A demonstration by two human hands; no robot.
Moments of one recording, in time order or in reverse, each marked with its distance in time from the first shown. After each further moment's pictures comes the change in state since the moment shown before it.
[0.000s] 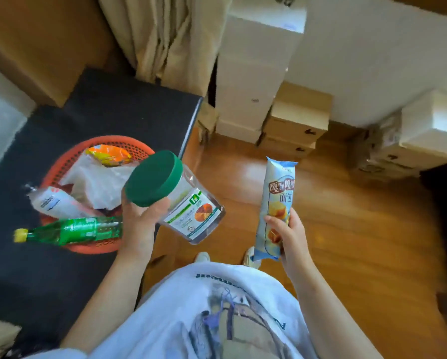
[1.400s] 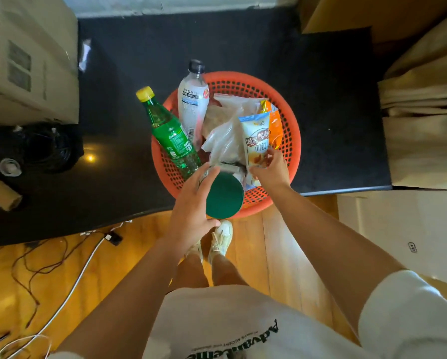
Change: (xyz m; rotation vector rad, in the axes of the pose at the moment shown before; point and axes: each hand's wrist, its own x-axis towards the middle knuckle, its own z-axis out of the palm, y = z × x) left_hand 0.050 -0.107 -0.044 0.769 0.759 -0.222; right_hand 0.229 0.053 0.338 -1.358 -0.912 -0.254
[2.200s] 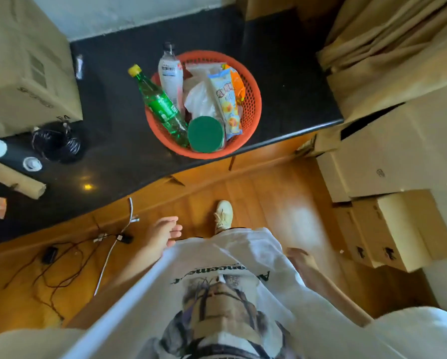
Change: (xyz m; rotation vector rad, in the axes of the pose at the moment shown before) left_hand -0.191 -0.025 -0.004 -0.715 -0.113 -0.965; right_hand -0.319 0.205 -0.020 0.544 -0.044 0.701
